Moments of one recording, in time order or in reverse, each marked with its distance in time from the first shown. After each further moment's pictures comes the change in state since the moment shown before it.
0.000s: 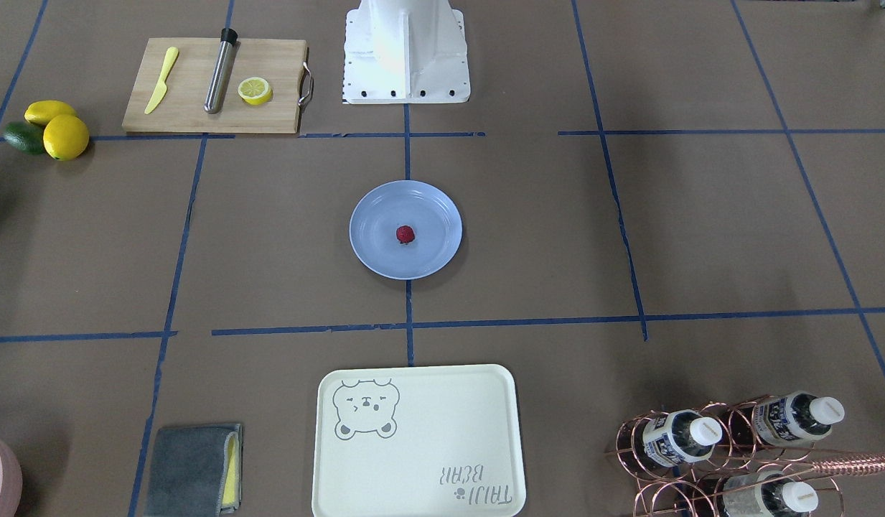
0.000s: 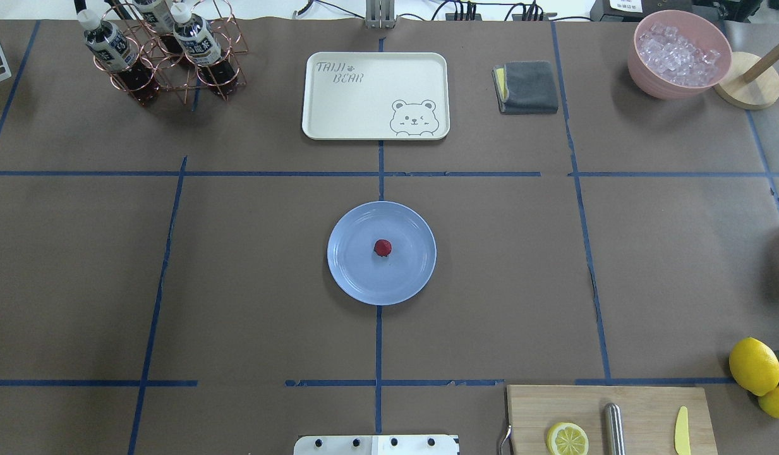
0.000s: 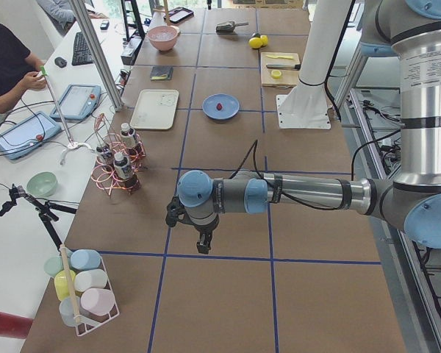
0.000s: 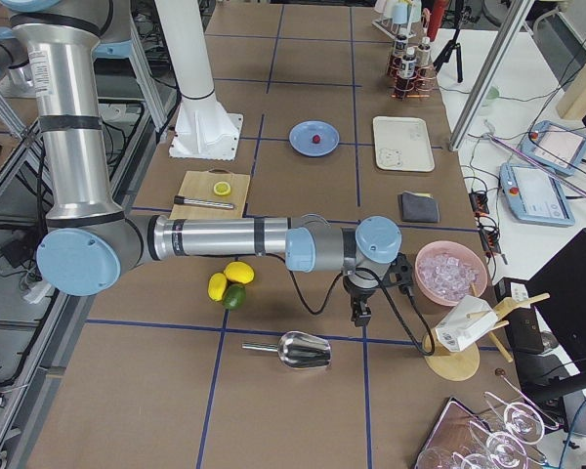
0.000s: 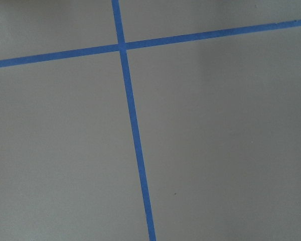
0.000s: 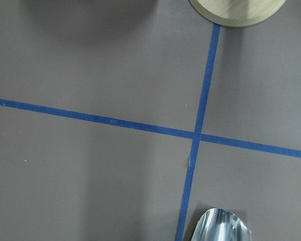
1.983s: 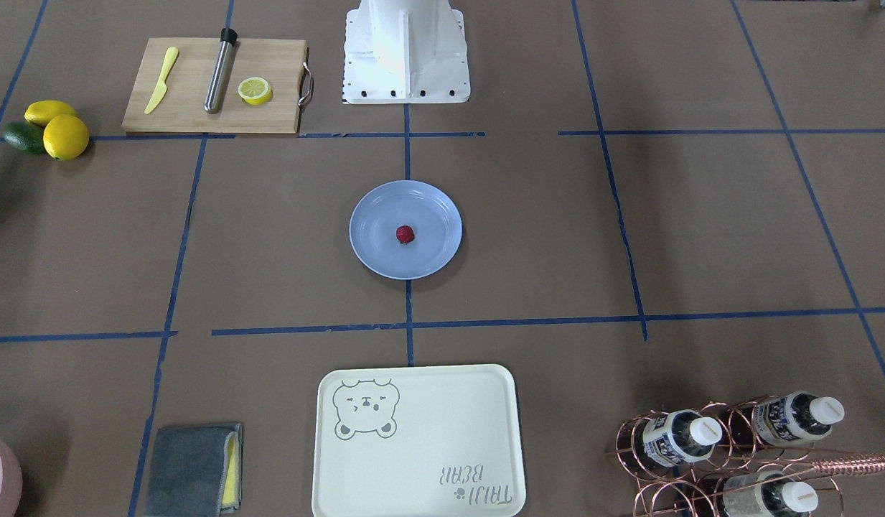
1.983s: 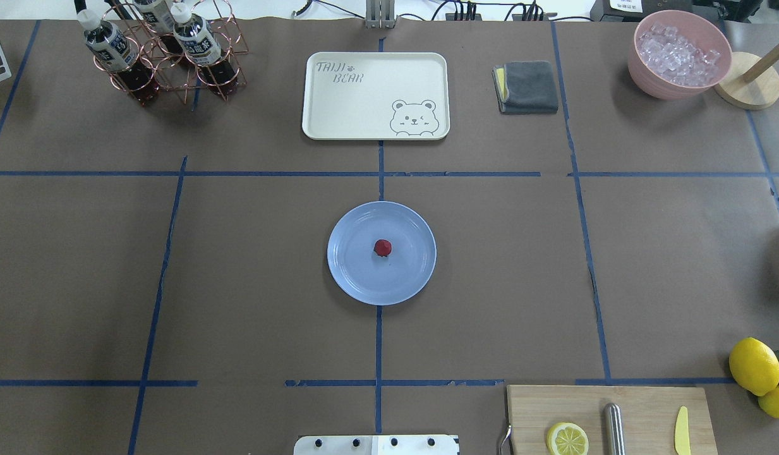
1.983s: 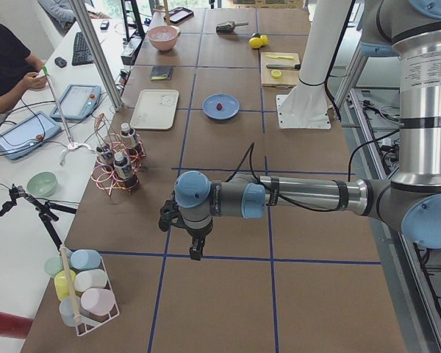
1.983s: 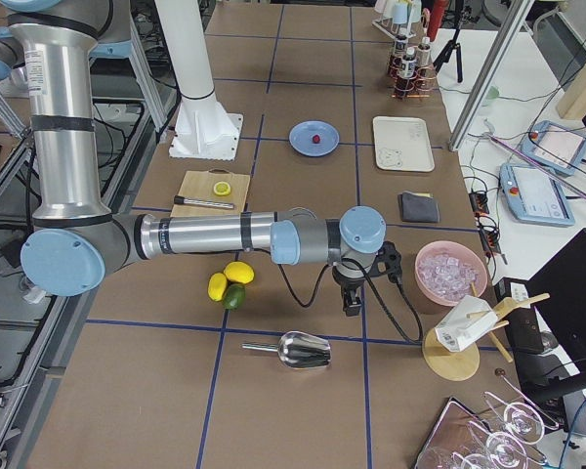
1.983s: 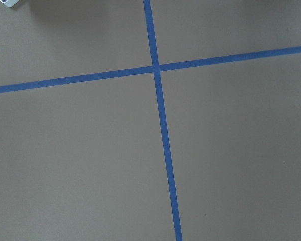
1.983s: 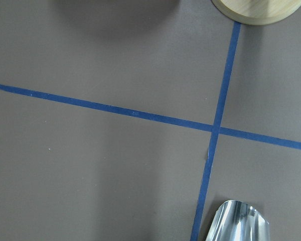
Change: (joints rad) left arm -0.042 -0.026 0.019 -0.069 0.066 -0.050; right arm -0.004 -0.066 0.104 0.001 0.026 0.004
